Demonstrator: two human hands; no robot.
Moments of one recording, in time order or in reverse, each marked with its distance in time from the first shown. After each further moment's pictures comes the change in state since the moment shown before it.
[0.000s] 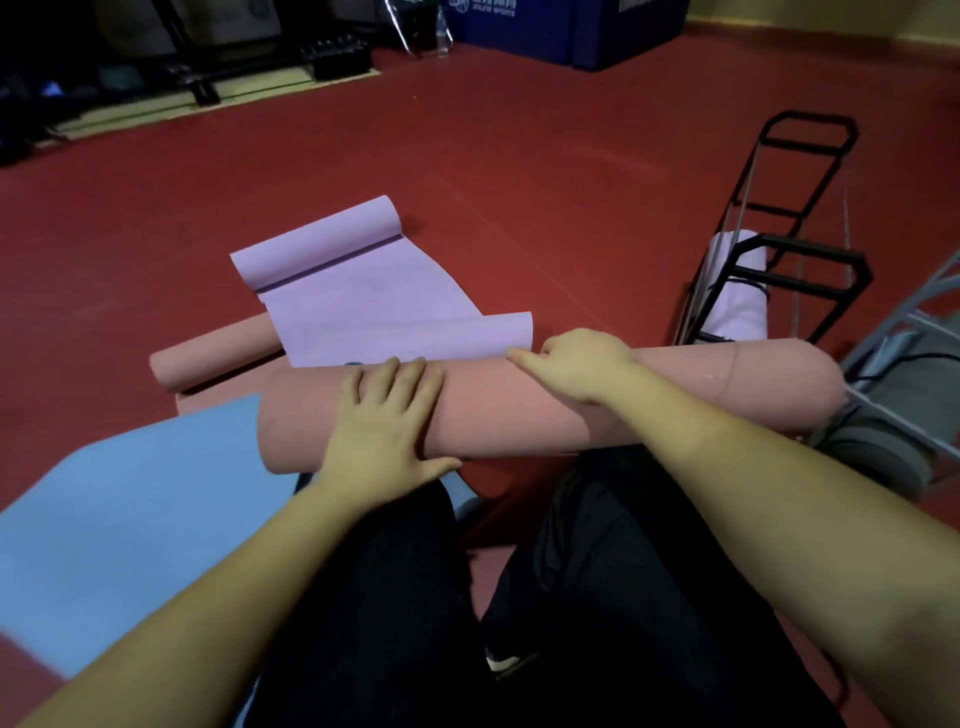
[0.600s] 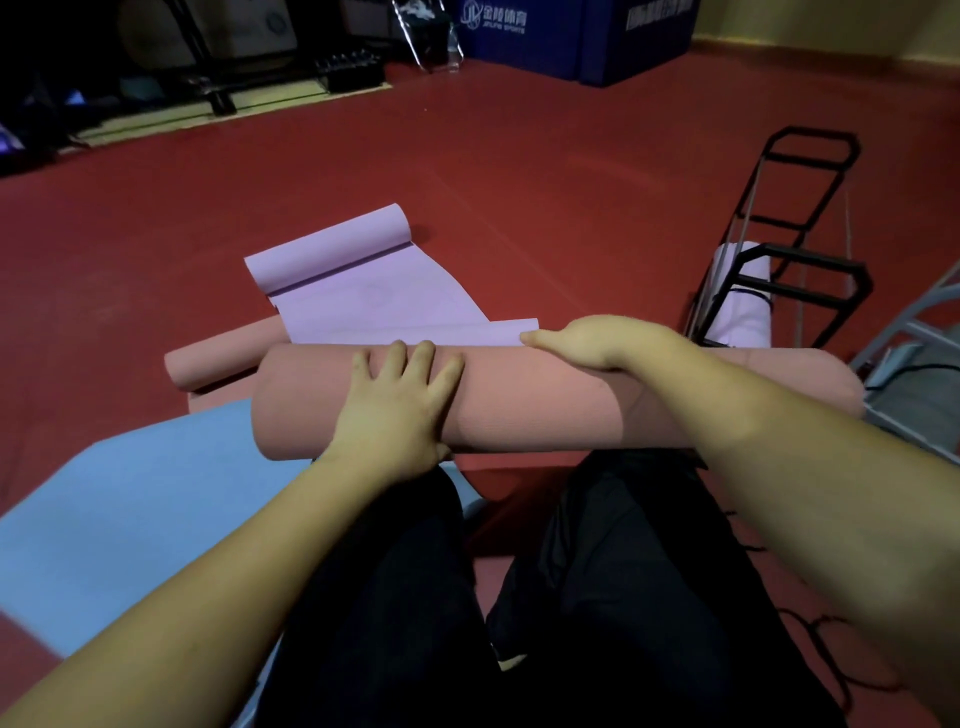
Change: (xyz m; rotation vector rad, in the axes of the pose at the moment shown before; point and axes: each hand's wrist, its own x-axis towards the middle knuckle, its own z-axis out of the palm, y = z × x) left_hand 0.008 0.012 -0.053 0.157 -0.068 -0.025; right_hand -0.007 -0.004 -0.050 0.174 -0.267 0.053
